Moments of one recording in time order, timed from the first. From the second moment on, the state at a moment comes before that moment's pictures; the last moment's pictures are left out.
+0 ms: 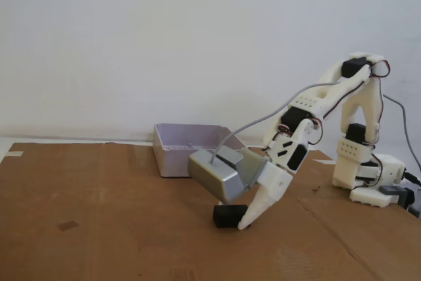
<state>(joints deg) -19.8 72.4 110.1 19.9 7.0</state>
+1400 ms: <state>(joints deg) -19.0 72.3 109.6 19.5 6.6</state>
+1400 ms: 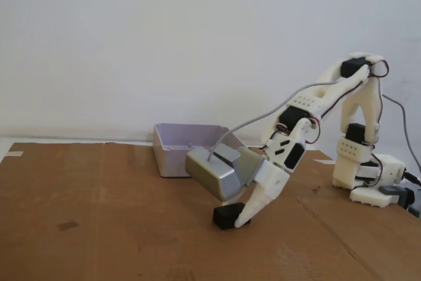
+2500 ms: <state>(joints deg) -19.0 72.2 108.3 19.5 7.0</state>
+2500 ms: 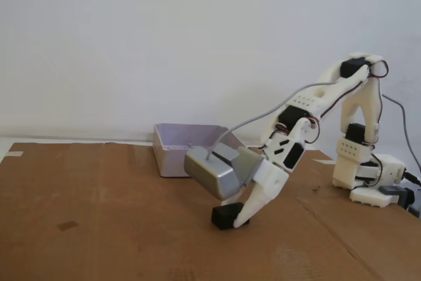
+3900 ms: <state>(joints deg) 10.6 86.9 108.3 19.5 7.1</state>
